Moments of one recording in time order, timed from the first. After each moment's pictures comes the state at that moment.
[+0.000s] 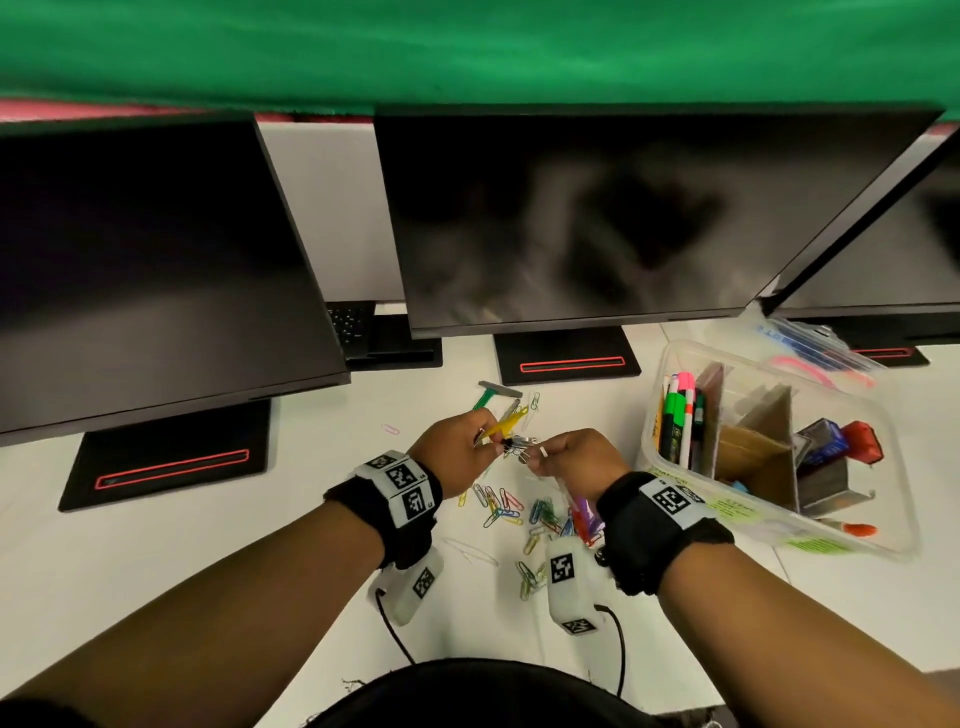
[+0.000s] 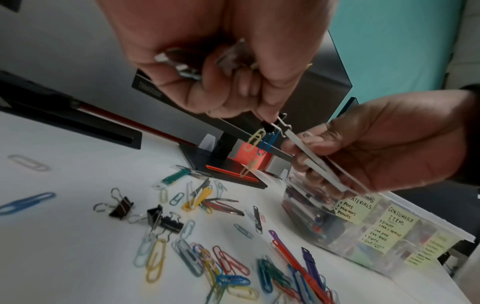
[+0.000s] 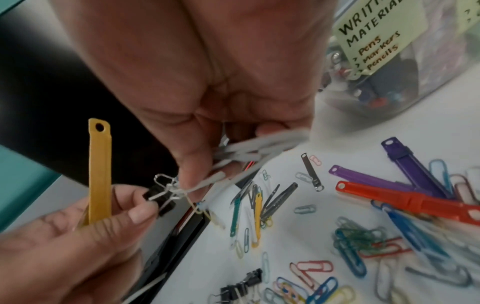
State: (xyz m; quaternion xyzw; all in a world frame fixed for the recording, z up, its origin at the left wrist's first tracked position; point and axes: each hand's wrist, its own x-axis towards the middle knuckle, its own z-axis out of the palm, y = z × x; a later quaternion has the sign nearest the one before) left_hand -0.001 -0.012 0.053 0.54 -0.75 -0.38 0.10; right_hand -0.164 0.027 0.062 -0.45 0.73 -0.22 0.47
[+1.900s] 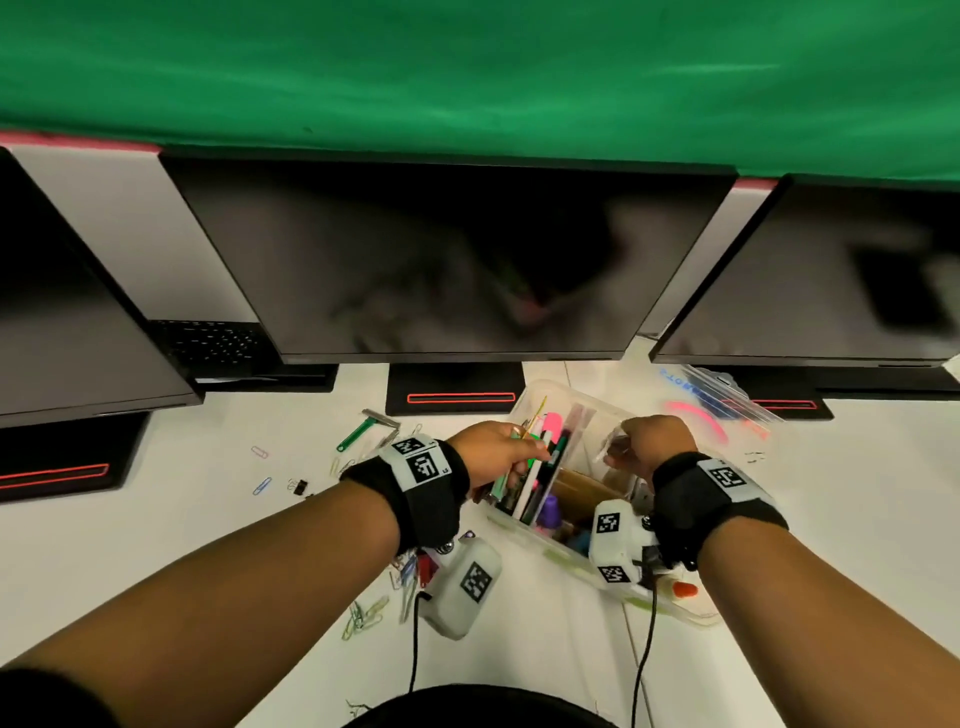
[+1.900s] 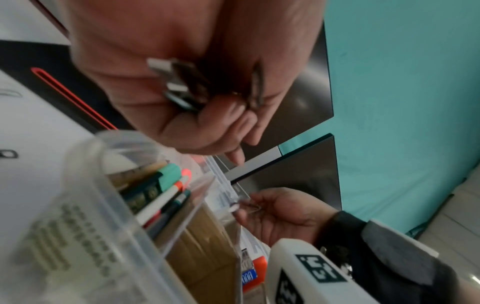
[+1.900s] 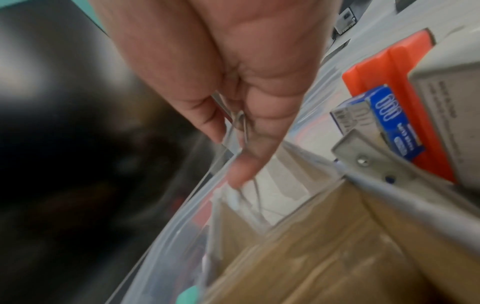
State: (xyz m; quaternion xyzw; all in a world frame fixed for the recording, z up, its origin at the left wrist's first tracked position) left_hand -0.218 -0.001 0.103 0.51 -0.55 -0.65 0.13; right_hand -0.416 0.008 0.100 -0.25 0.80 -0.32 0.43
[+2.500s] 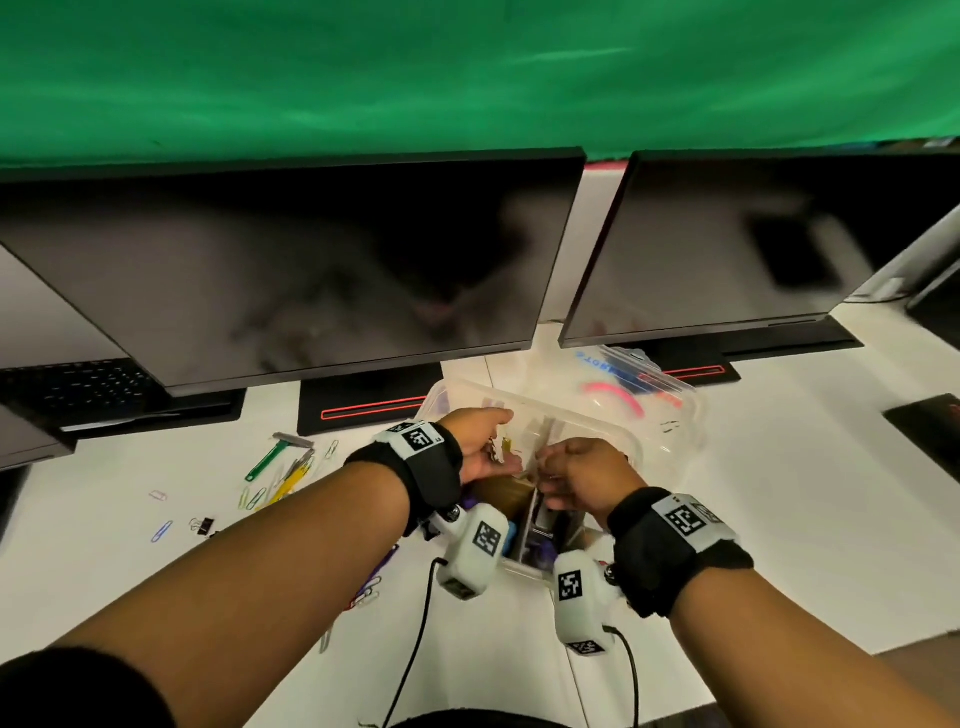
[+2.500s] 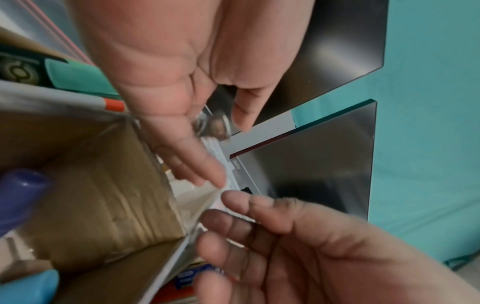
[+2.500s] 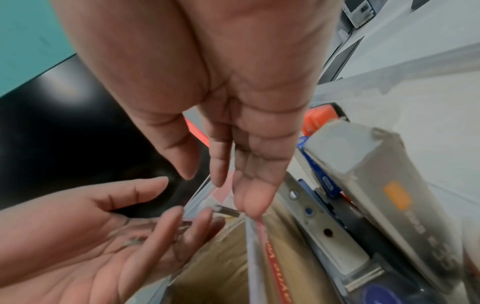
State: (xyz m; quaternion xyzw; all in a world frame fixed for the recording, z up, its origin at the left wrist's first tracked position) left_hand -0.321 -0.009 0.104 0.53 -0.30 -0.77 0.18; right_hand -0.444 0.066 0.096 -0.30 0.72 -0.34 0.52
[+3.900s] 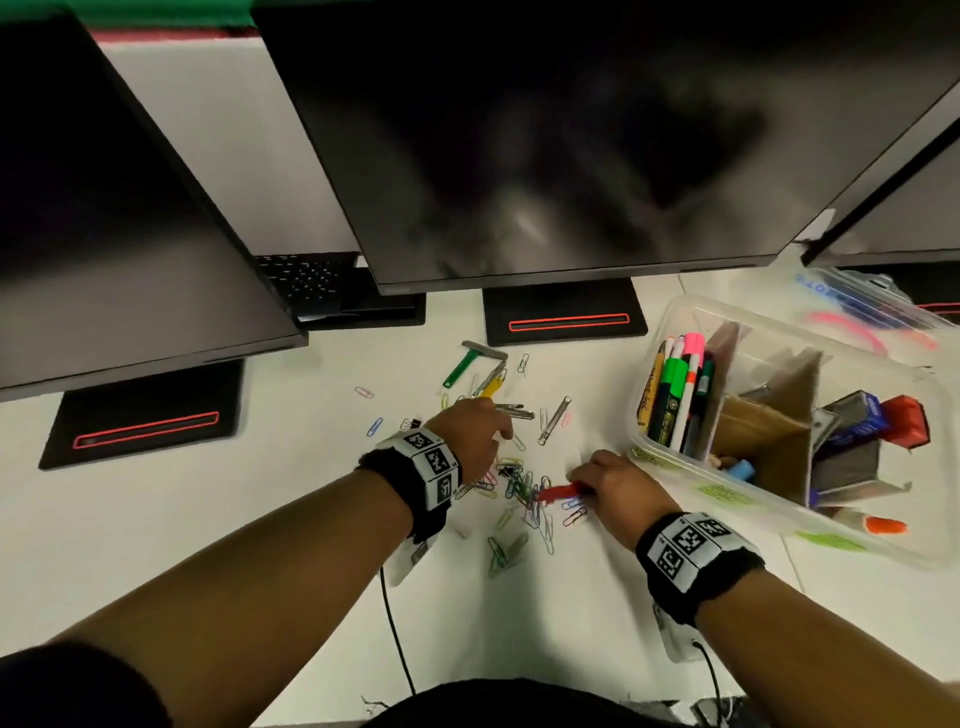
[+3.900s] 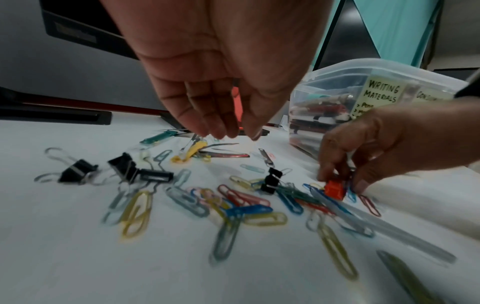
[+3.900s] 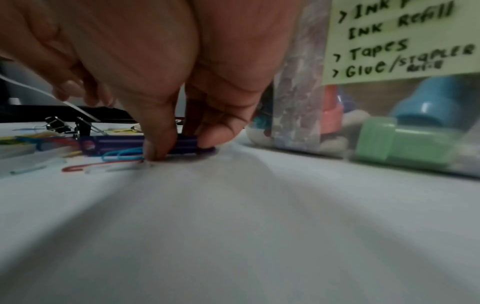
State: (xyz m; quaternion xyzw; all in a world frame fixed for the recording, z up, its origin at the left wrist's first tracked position) left_hand -0.055 -0.019 0.006 0.49 -0.82 -0.28 -0.07; right_hand -0.254 0.064 -0.023 -0.71 0.65 0.04 0.27
